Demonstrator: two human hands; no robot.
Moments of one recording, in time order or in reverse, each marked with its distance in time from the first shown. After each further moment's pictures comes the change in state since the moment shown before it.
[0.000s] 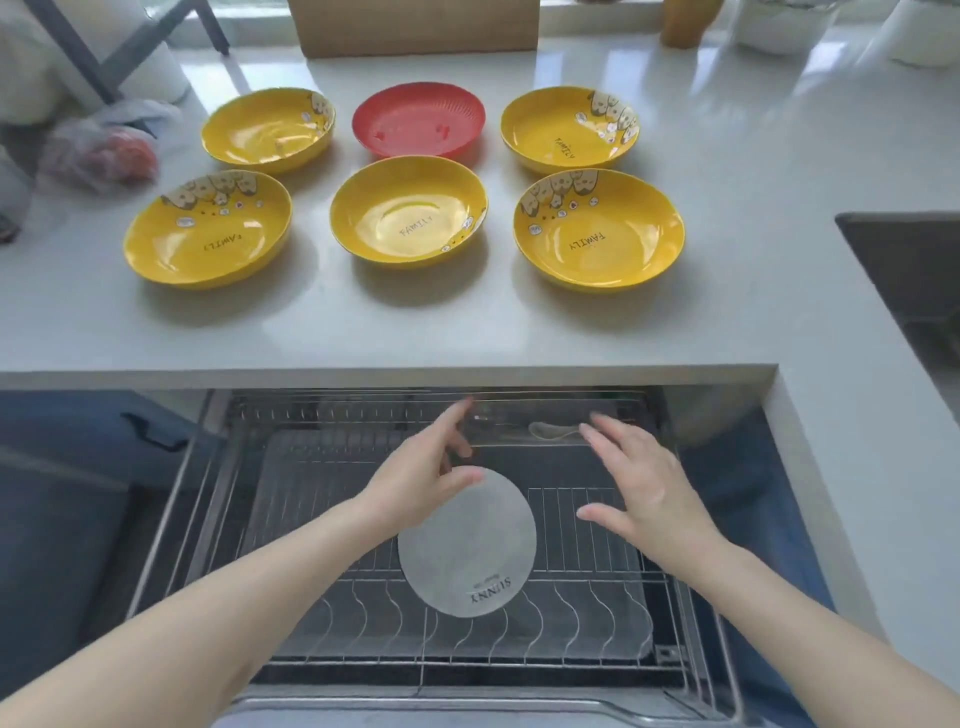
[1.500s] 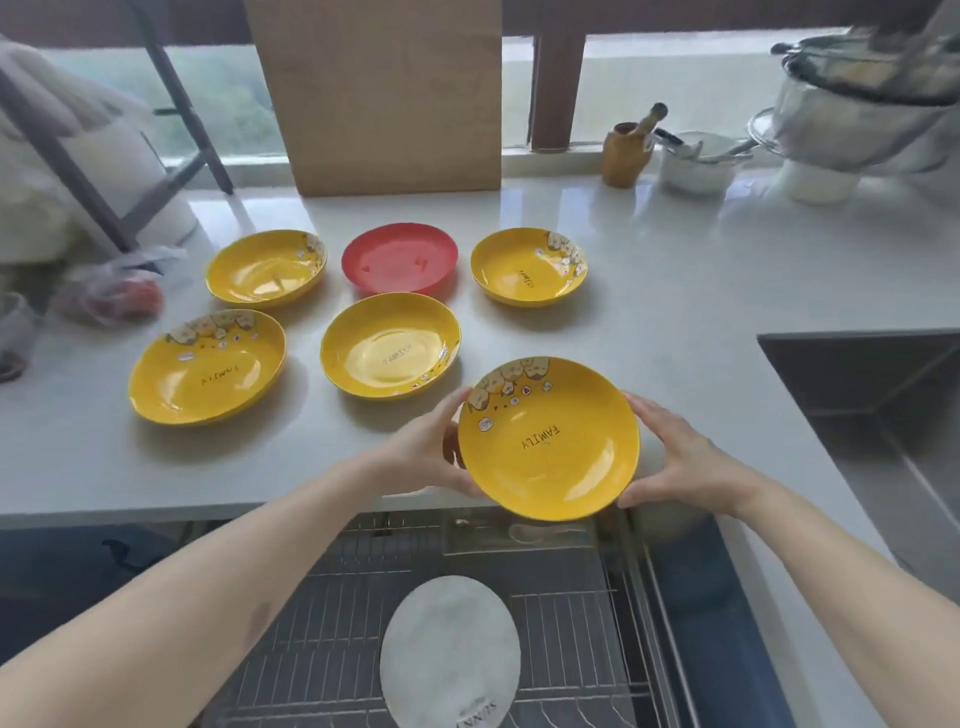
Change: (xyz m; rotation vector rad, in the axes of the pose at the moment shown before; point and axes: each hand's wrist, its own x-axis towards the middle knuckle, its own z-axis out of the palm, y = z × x) left_hand 0.098 0.085 -0.102 -0.083 -0.236 0.095; right_hand 0.089 0.057 -0.148 0.476 -0.139 0.196
